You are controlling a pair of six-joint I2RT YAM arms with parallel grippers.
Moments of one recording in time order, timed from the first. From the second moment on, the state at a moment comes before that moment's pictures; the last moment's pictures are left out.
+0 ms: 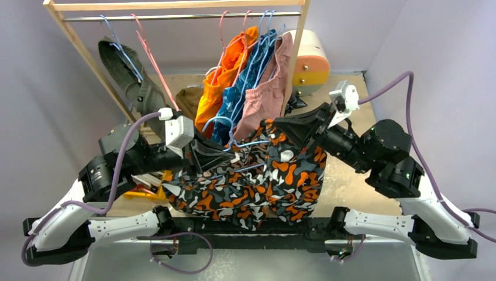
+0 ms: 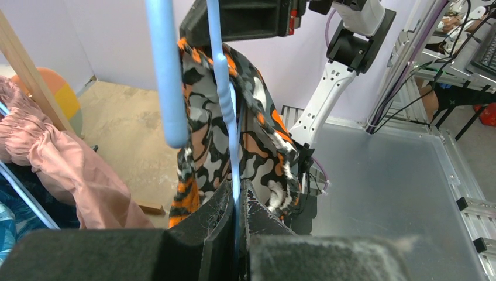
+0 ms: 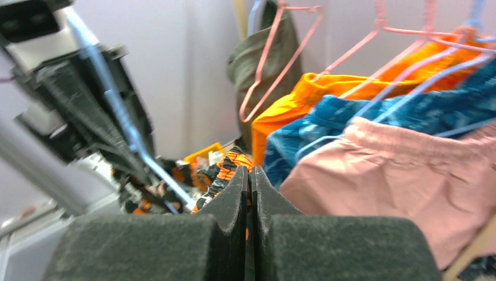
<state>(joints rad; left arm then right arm) -1.05 0.84 1.40 -0.51 0.32 -0.10 1.08 0.90 1.44 -0.39 0.04 0.18</state>
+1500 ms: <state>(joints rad) -1.05 0.95 1.67 -0.59 0.14 0.02 1.08 0.88 1.54 -0.44 0.09 0.16</state>
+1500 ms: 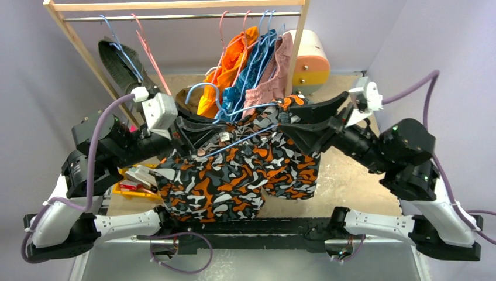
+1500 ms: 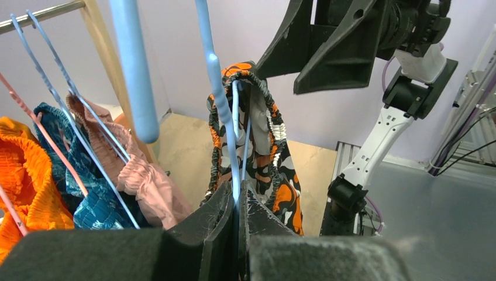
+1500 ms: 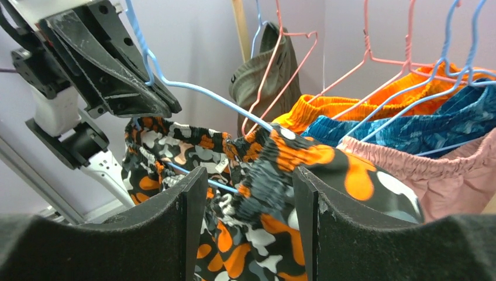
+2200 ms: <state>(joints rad) -1.05 0.98 1.64 -0.56 0.10 0.02 1.08 0.90 1.53 -0.50 0.30 0.16</state>
